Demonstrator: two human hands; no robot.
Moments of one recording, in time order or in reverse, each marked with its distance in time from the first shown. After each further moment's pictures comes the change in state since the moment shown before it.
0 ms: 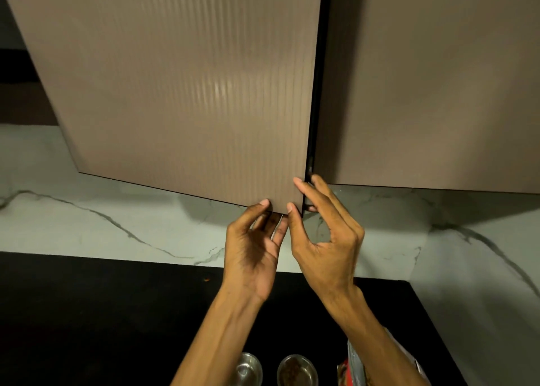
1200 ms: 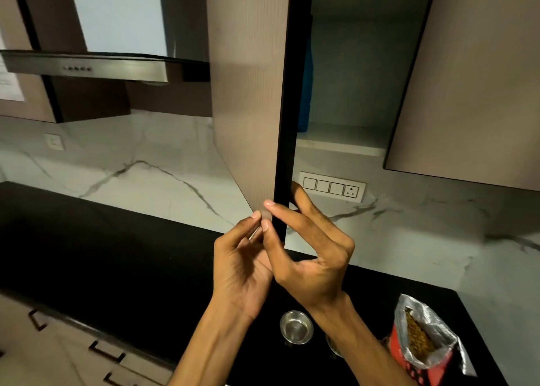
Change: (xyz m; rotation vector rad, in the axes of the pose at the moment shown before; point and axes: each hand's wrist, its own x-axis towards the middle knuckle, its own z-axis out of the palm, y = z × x) left_hand -0.208 0.107 -0.071 -0.073 0.064 0.179; right_hand -0.083 -0.218 0.007 0.388 -0.054 -0.231
